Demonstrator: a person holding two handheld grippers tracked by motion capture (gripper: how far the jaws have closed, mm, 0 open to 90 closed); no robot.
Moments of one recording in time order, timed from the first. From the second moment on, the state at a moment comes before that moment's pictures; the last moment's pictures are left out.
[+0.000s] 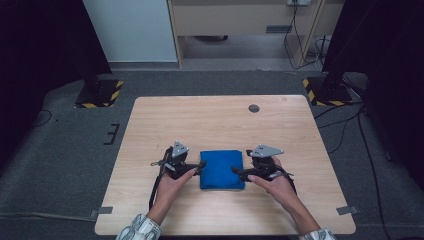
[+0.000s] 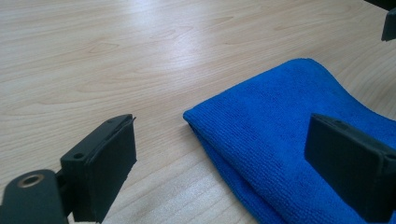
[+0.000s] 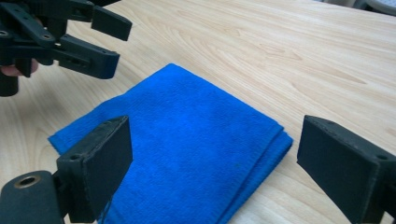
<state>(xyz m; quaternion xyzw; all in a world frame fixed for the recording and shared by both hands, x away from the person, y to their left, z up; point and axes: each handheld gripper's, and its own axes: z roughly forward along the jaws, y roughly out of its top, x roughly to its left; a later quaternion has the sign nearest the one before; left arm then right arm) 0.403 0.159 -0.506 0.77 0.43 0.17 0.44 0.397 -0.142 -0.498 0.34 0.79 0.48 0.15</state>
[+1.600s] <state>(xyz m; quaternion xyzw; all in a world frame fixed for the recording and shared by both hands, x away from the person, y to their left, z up) 0.396 0.172 -0.504 0.79 0.42 0.17 0.42 0.389 -0.195 -0.503 0.38 0.79 0.44 0.18</state>
